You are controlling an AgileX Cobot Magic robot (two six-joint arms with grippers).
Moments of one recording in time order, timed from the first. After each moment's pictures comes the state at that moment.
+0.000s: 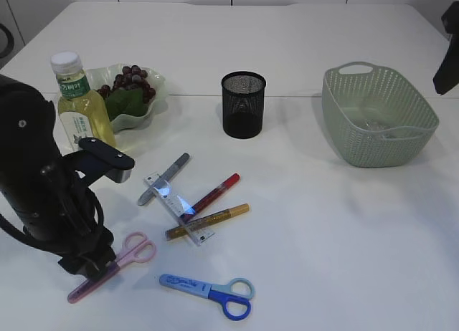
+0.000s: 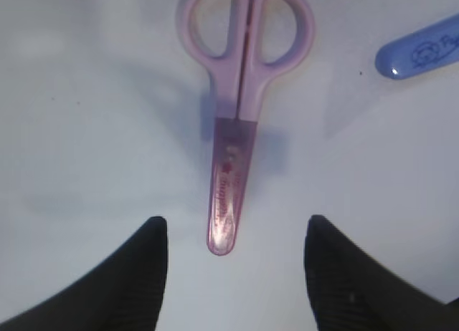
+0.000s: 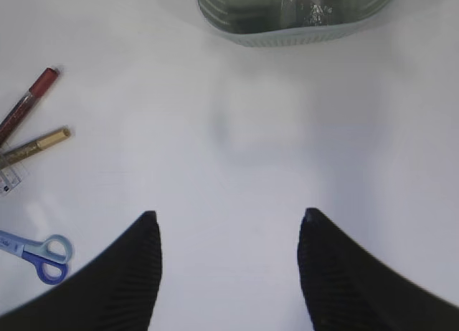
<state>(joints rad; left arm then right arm) -0.52 1.73 -0.94 0.00 0.79 0.08 -0.01 1.50 -1.44 0.17 1.24 -0.02</state>
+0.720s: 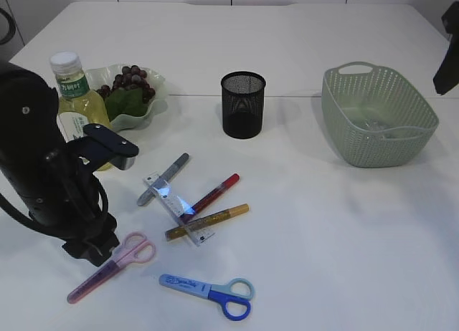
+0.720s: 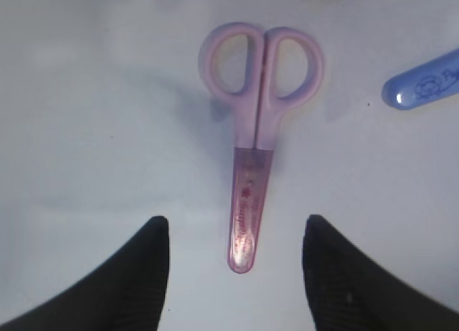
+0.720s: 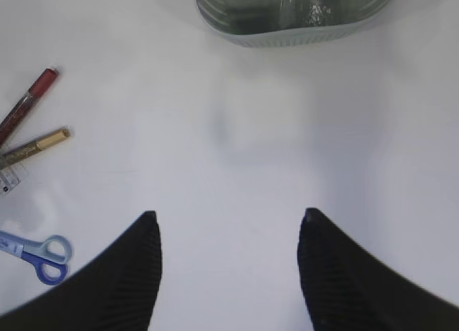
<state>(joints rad) -0.52 1.73 -0.98 0.04 0.79 0.08 -0.01 1.50 -1.44 0.17 1.24 -0.02</state>
